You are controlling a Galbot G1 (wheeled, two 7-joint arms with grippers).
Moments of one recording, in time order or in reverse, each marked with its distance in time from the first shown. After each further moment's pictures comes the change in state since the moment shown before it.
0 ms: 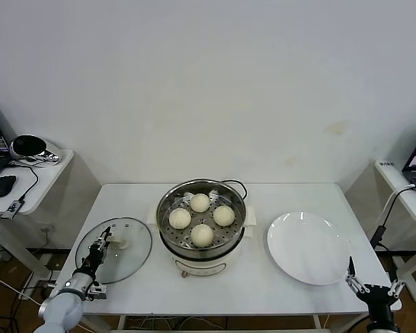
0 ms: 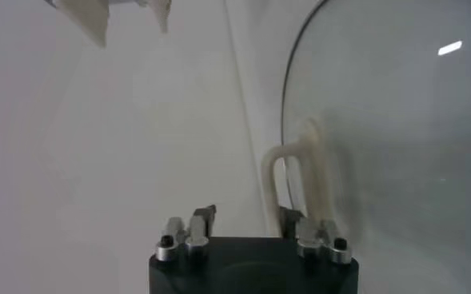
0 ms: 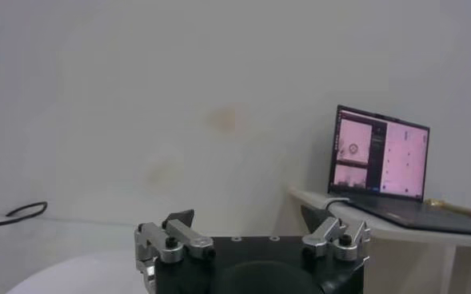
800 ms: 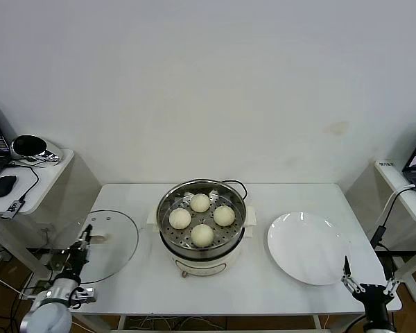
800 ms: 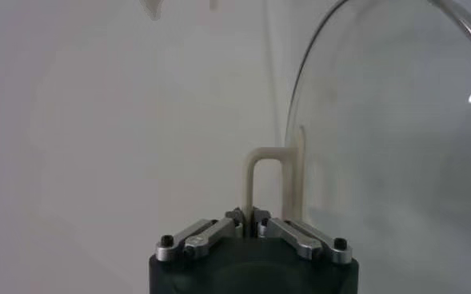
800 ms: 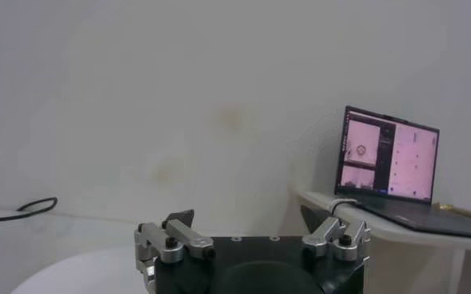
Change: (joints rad) left arm 0.220 0.048 -0.091 -0.344 -0.181 0.178 0.033; right arm -0.009 -0.002 -0.018 0.014 -0.025 0.006 -0.006
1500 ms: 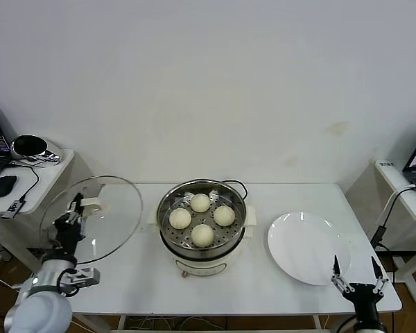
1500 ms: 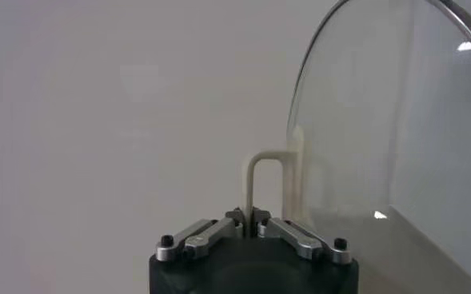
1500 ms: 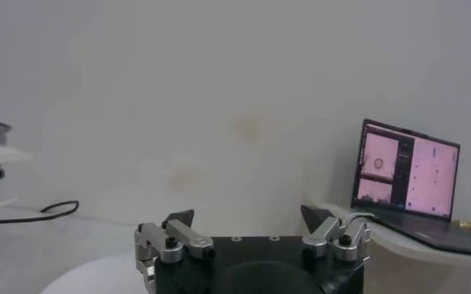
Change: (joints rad) left arm 0.091 0.116 0.032 -0.532 -0.178 0.348 0.221; right arm -0.001 0.033 -0.042 0.017 -0.082 0.021 0.012
